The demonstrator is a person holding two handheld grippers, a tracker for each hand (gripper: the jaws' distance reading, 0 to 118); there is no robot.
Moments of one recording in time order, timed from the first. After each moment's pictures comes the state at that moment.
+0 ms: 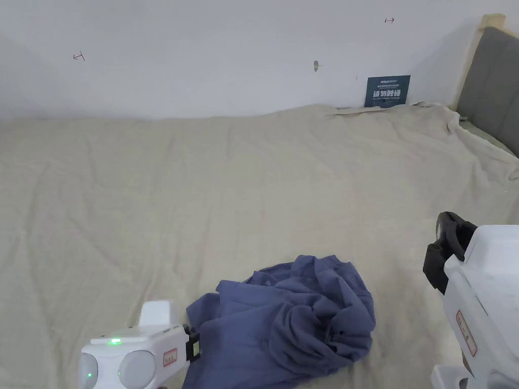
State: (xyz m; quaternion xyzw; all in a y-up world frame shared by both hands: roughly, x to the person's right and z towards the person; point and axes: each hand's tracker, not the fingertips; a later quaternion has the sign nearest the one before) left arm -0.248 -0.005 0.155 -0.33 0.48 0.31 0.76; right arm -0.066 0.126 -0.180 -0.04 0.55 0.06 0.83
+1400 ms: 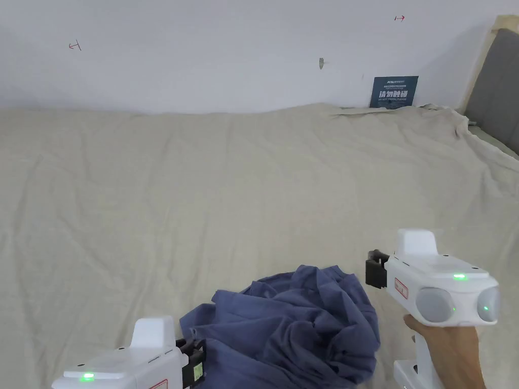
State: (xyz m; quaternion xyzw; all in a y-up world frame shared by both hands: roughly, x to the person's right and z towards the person) left arm -0.240 0.020 0.156 -0.27 0.44 0.32 0.80; right arm -0.230 0.031 -0.238 -0.26 0.57 0.20 0.75
